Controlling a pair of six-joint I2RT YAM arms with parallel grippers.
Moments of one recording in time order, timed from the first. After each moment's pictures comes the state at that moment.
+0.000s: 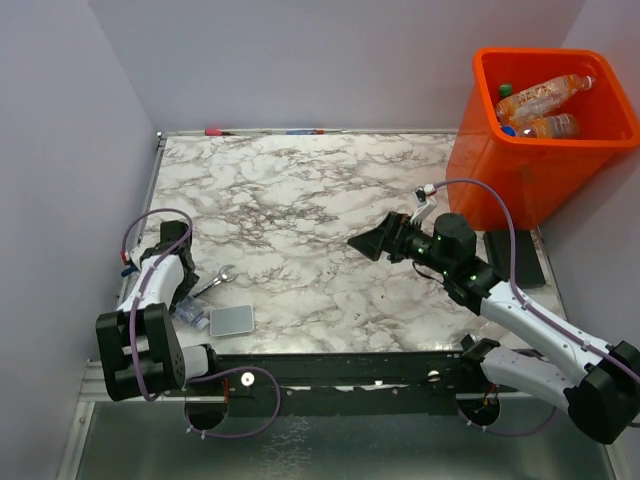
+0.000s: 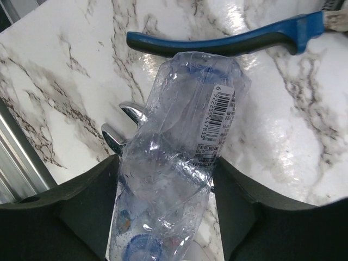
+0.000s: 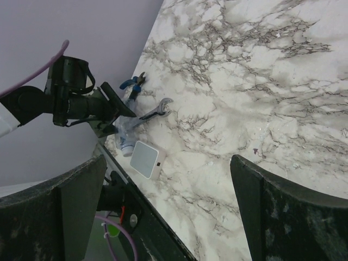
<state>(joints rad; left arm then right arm) 0.20 1.30 0.67 -0.75 -0.52 -0.86 0.61 0.99 0.64 0.15 -0.28 0.74</state>
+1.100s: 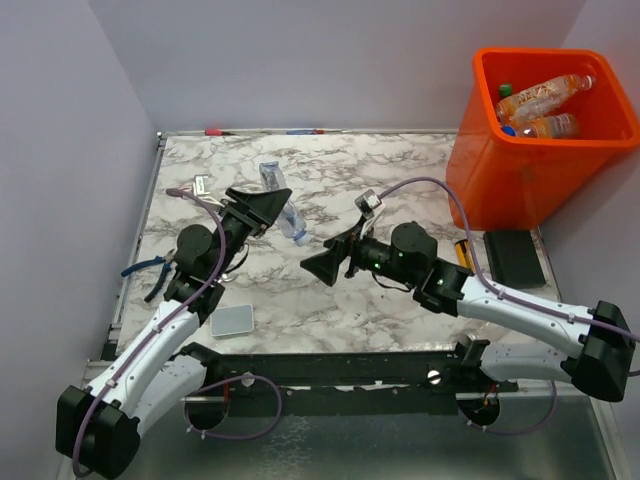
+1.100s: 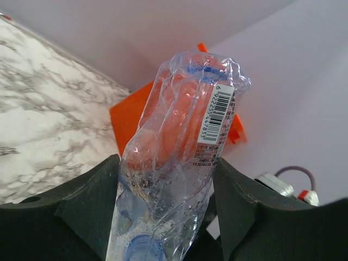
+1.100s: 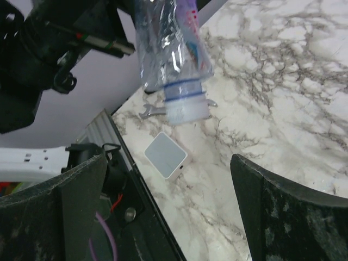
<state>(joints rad) -0.39 0.83 0.58 0.42 0.11 -1.09 0.98 1.14 0.80 0.23 -0.10 0.50</state>
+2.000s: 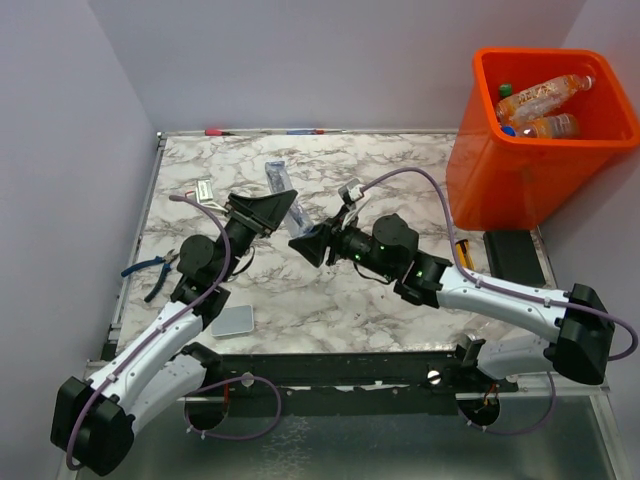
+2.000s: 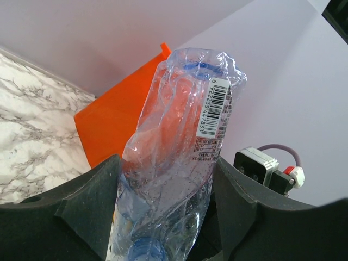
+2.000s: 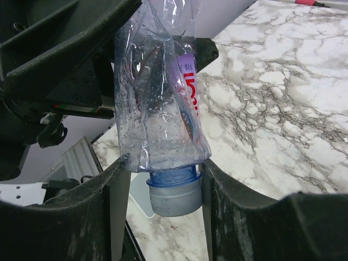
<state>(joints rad) -0.49 0.85 0.53 0.64 0.09 -1.13 1.02 1.30 0.92 0.35 0.03 0.41</state>
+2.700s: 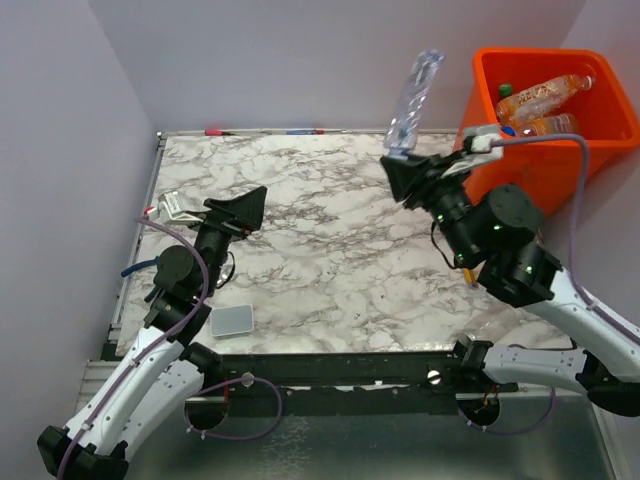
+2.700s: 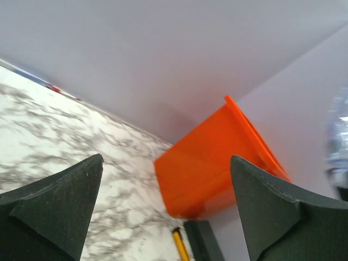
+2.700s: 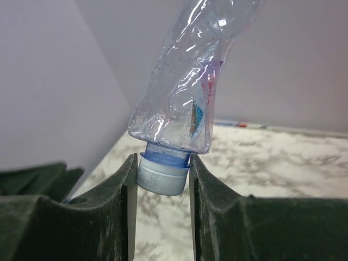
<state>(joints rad) -0.49 0.63 0.59 0.29 -0.20 -0.86 1.00 1.01 1.25 -0.08 0.52 0.19</state>
